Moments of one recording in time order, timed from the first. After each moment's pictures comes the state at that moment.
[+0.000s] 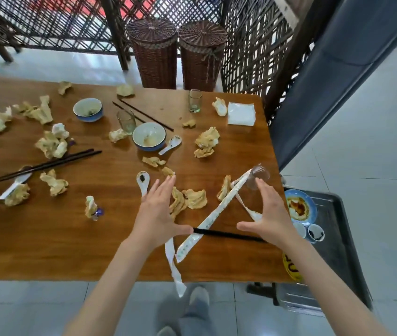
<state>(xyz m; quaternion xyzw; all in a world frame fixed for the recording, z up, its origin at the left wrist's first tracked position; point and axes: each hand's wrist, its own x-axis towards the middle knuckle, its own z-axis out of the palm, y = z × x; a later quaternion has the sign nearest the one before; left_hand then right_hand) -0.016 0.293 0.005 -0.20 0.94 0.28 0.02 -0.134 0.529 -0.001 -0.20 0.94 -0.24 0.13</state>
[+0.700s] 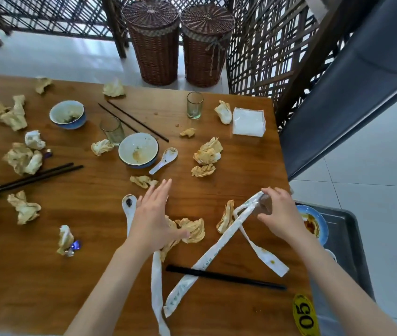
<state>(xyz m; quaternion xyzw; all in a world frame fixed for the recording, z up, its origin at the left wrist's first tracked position) -0.103 0.263 -0.026 -0.22 0.93 0.29 0.03 -0.256 0.506 -0.048 -0.13 0.97 -0.14 0.15</state>
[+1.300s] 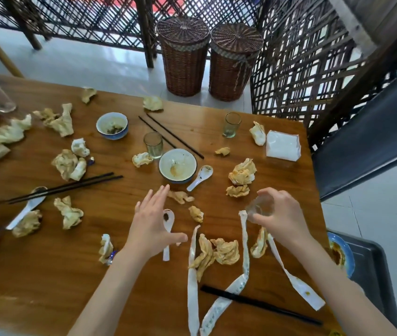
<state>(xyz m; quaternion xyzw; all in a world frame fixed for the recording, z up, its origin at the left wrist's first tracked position) -0.078 0.183 -0.019 -0.27 0.92 0.28 0.01 -0.239 0.402 0.012 -0.21 0.94 -0.22 0.12</state>
